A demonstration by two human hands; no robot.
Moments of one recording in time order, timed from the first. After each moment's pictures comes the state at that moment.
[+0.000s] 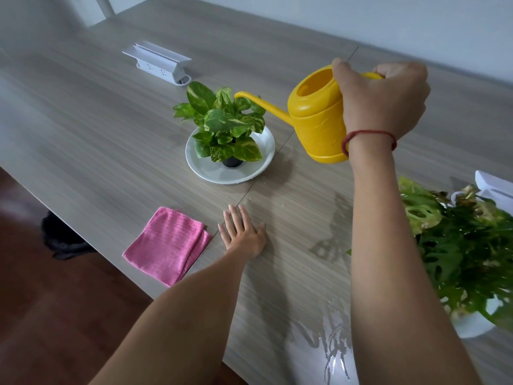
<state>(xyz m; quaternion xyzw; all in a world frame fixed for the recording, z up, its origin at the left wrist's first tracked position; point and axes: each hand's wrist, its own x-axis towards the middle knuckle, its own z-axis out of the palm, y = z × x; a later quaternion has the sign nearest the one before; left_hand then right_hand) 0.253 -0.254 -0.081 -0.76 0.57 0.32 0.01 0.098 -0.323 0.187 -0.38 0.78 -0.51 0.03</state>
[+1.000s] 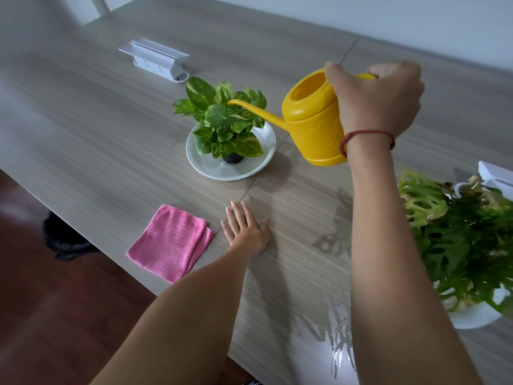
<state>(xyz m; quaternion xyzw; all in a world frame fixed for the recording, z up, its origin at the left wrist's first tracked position) 0.251 -0.255 -0.085 -0.77 0.56 0.31 0.01 0.100 -0.306 0.187 -0.46 0.77 -0.43 0.10</state>
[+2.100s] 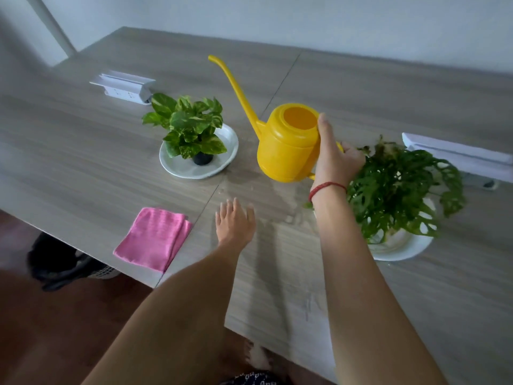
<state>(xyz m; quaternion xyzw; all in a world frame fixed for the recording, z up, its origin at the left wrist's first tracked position) 0.221 -0.201 -0.032 -0.71 0.66 0.22 -0.10 0.066 -0.194 0.132 -0.12 0.60 -0.74 0.27</state>
